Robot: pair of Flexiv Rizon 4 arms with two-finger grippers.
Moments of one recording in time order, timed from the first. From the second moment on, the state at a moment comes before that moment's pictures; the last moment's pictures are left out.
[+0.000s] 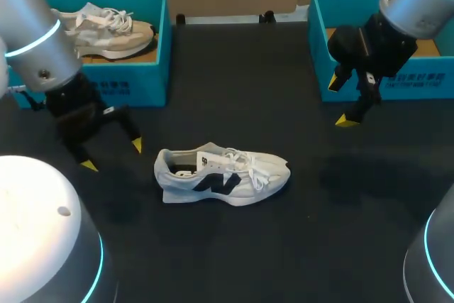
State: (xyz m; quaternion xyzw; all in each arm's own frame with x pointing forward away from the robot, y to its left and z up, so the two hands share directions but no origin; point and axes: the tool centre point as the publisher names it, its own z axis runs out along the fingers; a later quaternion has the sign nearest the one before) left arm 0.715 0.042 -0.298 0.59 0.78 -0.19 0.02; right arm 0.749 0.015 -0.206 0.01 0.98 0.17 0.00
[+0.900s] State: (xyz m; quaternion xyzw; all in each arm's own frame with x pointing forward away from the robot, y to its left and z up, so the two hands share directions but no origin) left arm 0.744 0.088 -0.344 0.22 0.88 -0.41 0.00; right arm 0.749 0.015 -0.206 0.01 0.98 0.17 0.00
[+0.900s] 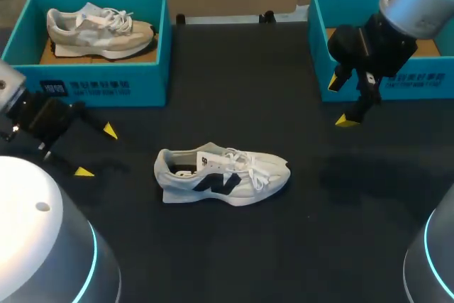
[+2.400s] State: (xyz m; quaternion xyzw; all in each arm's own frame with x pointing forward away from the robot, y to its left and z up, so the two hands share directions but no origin) left arm 0.739 0.094 -0.373 0.02 0.84 -0.55 -0.05; right arm 0.749 0.015 -0.206 0.01 0.98 0.17 0.00
